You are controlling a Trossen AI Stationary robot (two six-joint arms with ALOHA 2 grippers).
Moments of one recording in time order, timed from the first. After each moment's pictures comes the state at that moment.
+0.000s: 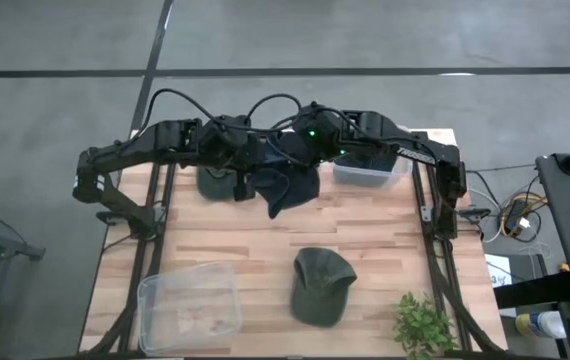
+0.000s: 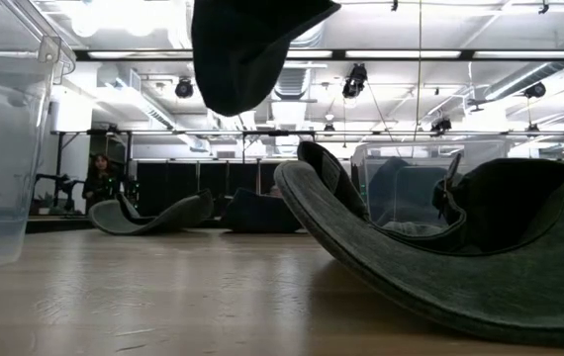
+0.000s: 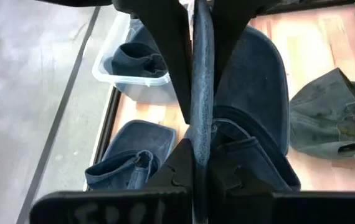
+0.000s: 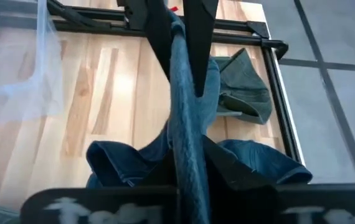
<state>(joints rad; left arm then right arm) 0.11 1.47 1.83 -1.04 -0.16 0.18 -0.16 1.89 2.22 -1.08 -0.04 -0.16</state>
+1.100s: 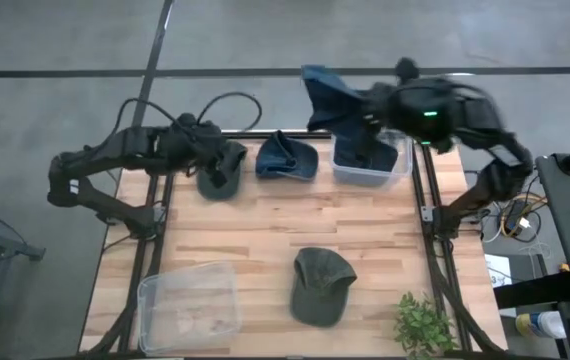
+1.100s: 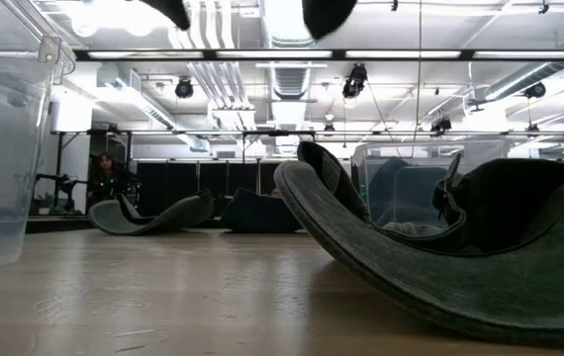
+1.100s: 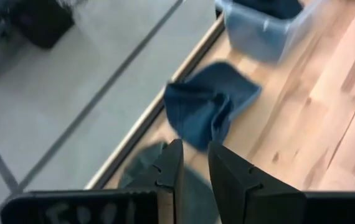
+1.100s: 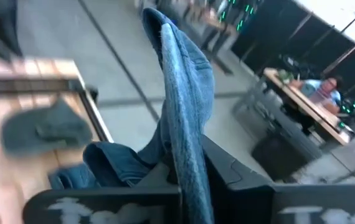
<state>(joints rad) 0.11 1.24 1.59 -1.19 -0.57 -0.25 -0.07 1.51 2.22 -1.08 0.68 -0.24</state>
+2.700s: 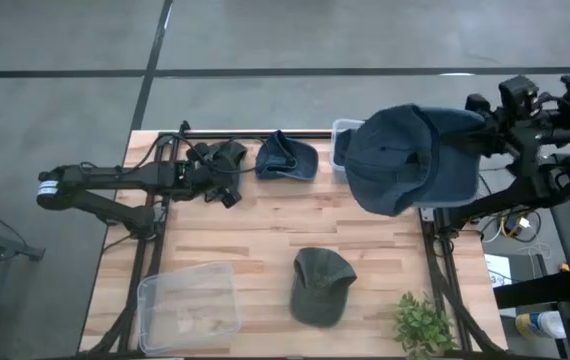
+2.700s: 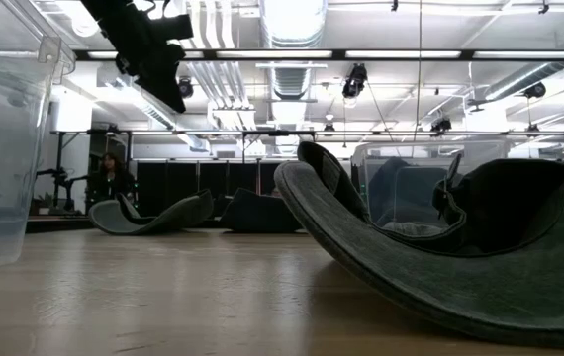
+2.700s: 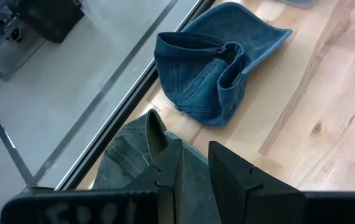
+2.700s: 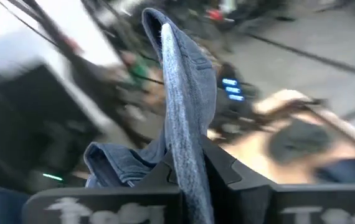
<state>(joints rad) 0.11 1.13 0.98 -0.72 -0.63 -0.20 -0.03 1.13 2.18 -1.18 -0.05 0.52</state>
